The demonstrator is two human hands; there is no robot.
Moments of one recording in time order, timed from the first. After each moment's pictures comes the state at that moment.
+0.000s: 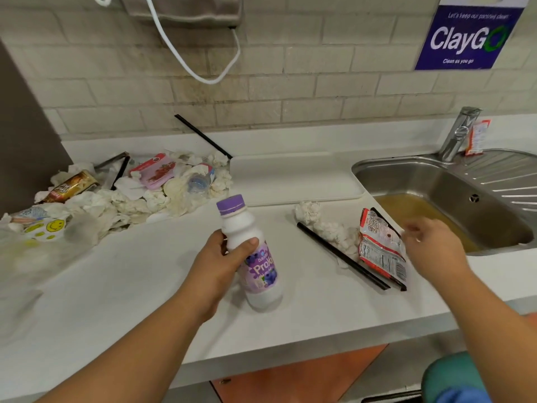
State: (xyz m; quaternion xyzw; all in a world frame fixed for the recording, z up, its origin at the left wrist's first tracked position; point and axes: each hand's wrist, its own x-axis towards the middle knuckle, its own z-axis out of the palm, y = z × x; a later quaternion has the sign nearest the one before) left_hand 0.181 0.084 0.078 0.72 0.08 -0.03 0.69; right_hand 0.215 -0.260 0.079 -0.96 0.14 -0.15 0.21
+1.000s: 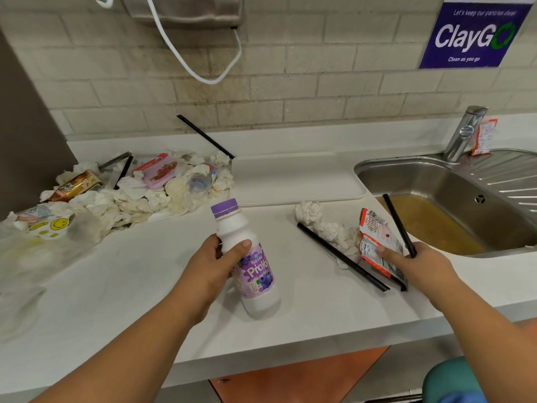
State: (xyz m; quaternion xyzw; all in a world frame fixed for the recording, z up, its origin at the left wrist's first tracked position) left_hand 0.173 0.085 0.082 0.73 0.09 -0.03 0.68; right_hand 0.204 -0.251 0.065 -0.91 0.25 0.03 0.34
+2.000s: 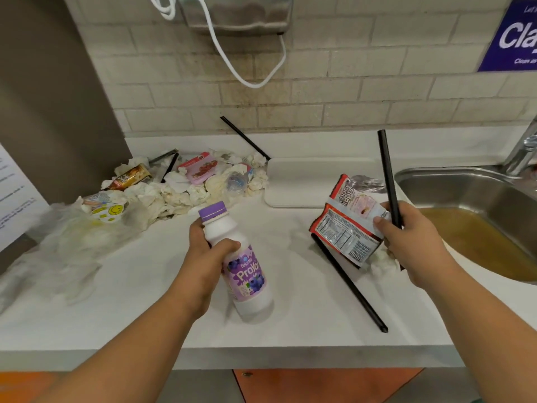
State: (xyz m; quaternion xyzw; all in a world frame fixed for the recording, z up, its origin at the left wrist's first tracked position) left_hand 0.159 0.121 0.093 0.67 0.16 0.10 0.72; right_hand 0.228 -0.171 0.107 -0.81 0.02 -0.07 0.58
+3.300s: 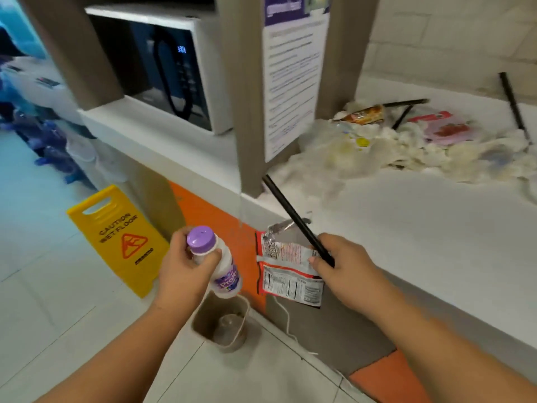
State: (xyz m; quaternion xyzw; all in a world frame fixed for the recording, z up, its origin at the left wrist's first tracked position) left_hand -0.151 0.401 0.021 0.70 0.42 0.34 0.47; right_hand 0.029 0.227 0.046 -0.82 -0.42 0.20 0.33
